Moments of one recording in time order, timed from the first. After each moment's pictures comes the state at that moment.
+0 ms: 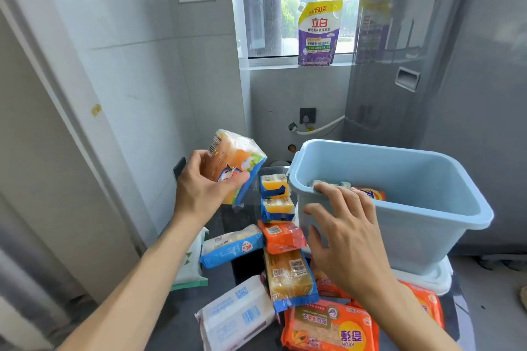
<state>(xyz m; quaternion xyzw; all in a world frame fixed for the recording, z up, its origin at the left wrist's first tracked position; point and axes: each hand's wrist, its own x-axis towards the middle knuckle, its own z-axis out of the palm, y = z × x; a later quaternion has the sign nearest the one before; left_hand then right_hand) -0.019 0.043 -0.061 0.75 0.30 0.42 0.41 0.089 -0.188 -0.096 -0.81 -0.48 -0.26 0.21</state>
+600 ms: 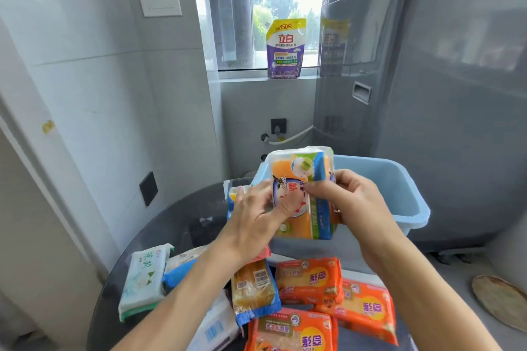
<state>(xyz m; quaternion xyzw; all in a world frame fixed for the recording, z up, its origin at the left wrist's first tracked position) 0.026 -0.086 -0.040 0.86 0.06 0.22 0.45 0.116 -0.236 -0.017 -0.68 -0.27 0.14 0.67</state>
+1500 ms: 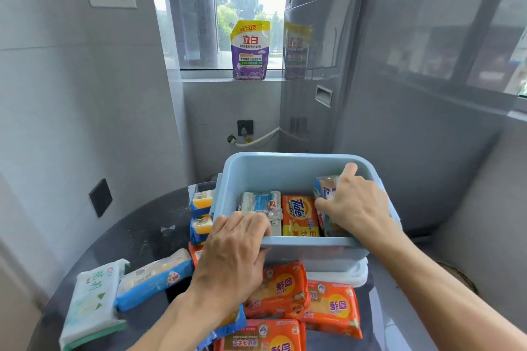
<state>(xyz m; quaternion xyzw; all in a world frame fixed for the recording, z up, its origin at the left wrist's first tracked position) 0.026 -0.102 -0.090 0.93 0.00 0.36 0.06 0.200 -0.250 -0.044 -0.97 -0.14 -0.13 0.13</state>
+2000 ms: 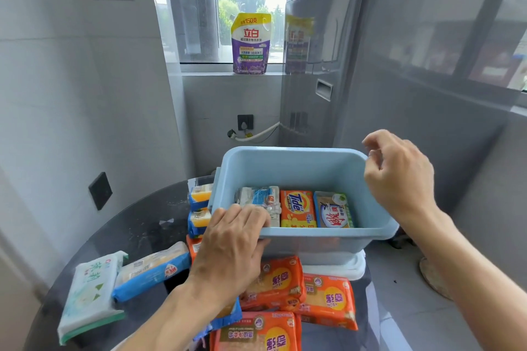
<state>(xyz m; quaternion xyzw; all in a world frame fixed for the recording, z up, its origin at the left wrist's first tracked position) 0.030 -0.106 -0.091 0.93 0.00 0.36 0.05 0.212 -0.304 -0.016 -0.84 -0.27 -0.38 0.29</state>
